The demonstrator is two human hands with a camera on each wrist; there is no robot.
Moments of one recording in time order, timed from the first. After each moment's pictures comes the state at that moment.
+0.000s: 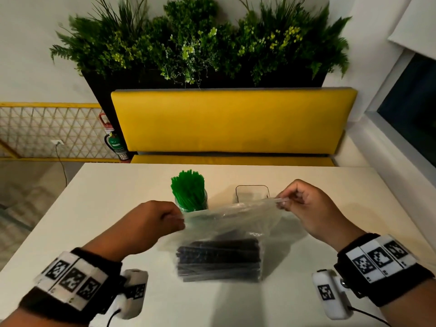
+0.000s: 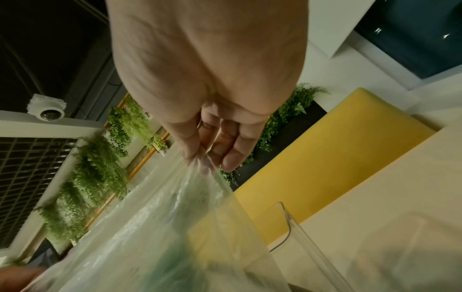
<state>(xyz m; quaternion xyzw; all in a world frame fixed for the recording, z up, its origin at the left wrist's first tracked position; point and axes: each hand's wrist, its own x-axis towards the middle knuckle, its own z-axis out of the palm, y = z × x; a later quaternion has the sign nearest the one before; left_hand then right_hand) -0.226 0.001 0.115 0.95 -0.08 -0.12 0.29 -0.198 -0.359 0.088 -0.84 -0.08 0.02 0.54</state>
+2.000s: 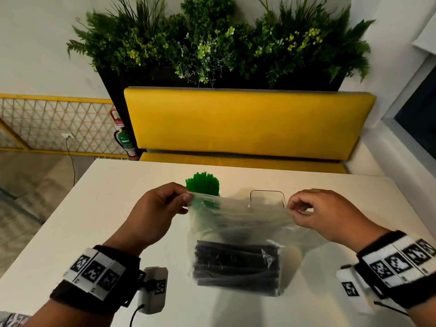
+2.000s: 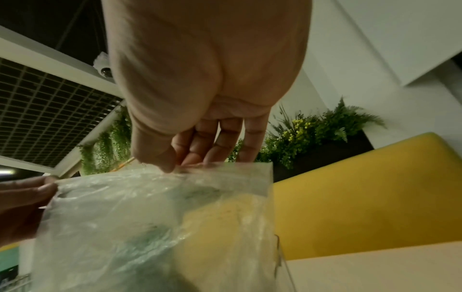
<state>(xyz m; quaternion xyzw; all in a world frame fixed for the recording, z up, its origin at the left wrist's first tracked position) -0.211 0.014 0.101 0.83 -0.02 0.02 0.56 -0.179 -0.349 0.109 -0.95 -0.16 0.07 0.25</state>
